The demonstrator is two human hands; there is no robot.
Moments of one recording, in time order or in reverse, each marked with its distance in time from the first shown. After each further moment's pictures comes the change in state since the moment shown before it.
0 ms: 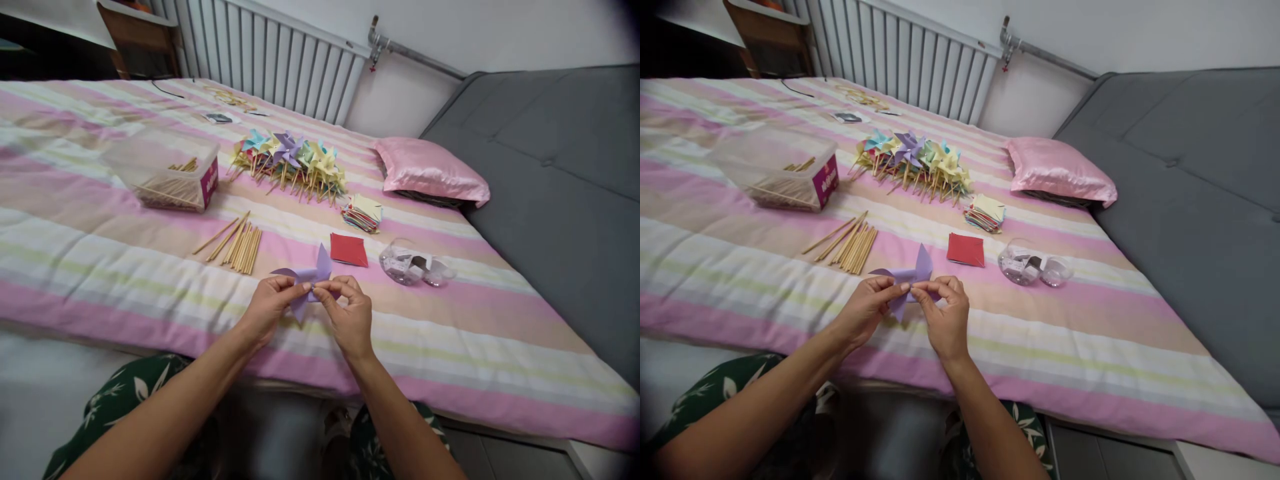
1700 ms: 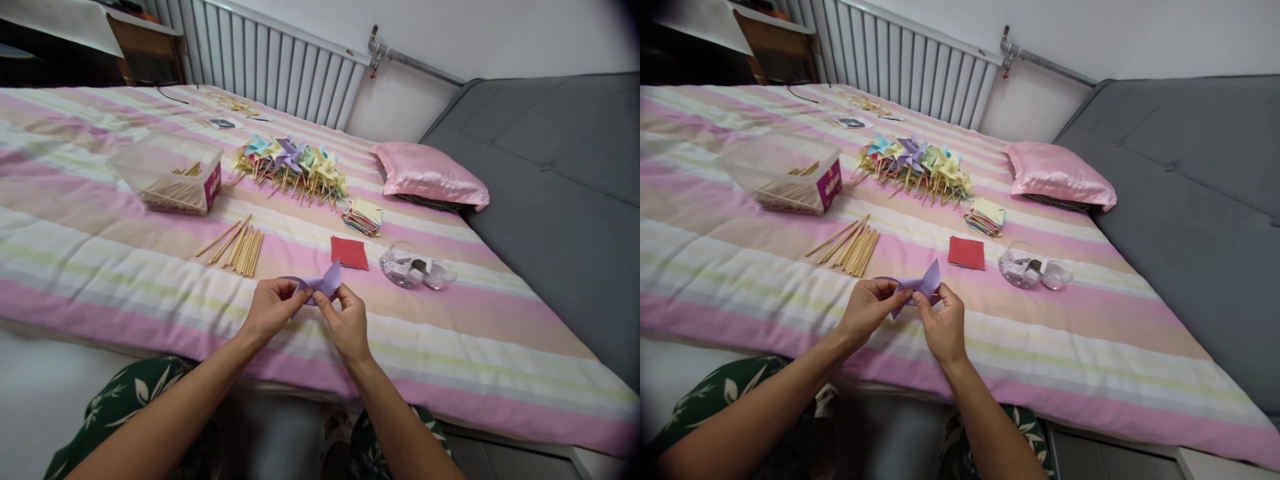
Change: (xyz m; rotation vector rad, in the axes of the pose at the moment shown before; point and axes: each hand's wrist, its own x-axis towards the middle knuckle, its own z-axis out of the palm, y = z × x) left_hand -0.001 -0.001 -0.002 0.229 -0.018 0.189; right_hand -0.004 0.002 0.004 0.093 -0.116 0.093
